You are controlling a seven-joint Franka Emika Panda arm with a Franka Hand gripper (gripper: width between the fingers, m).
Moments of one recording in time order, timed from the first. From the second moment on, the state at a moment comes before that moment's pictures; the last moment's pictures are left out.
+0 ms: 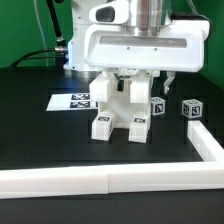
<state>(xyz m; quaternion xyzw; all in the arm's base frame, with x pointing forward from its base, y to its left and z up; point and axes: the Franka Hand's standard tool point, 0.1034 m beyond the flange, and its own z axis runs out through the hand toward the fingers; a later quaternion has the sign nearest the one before) 0.523 0.059 0.082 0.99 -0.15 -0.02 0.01</state>
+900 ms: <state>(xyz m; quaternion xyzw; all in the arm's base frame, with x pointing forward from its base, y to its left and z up) 0.509 0.117 0.148 0.98 -0.19 -0.04 -0.01</state>
